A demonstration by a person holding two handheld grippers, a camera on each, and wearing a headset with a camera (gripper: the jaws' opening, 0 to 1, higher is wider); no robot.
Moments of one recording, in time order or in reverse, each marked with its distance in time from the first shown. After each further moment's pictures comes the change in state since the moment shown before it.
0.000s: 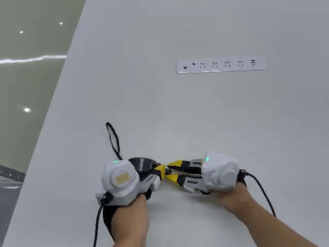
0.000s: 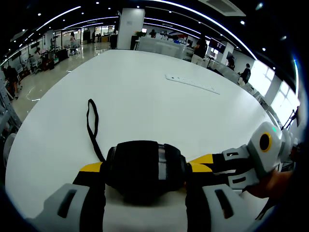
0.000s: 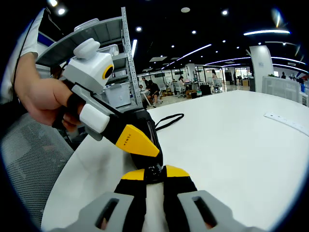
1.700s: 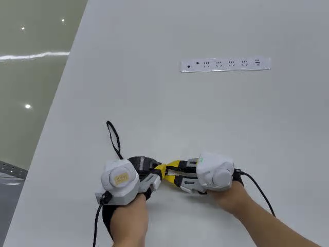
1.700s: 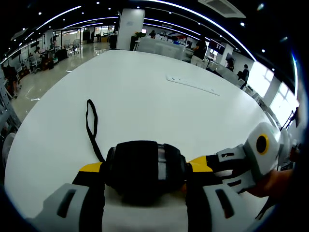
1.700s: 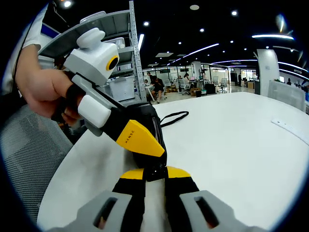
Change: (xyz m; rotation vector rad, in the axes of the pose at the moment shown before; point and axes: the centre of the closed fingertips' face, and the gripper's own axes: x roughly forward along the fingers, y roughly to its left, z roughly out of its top) left arm -0.002 0.006 0.002 -0.006 -0.007 -0.015; right arm 0.016 0.007 -0.003 -0.058 0.046 0.026
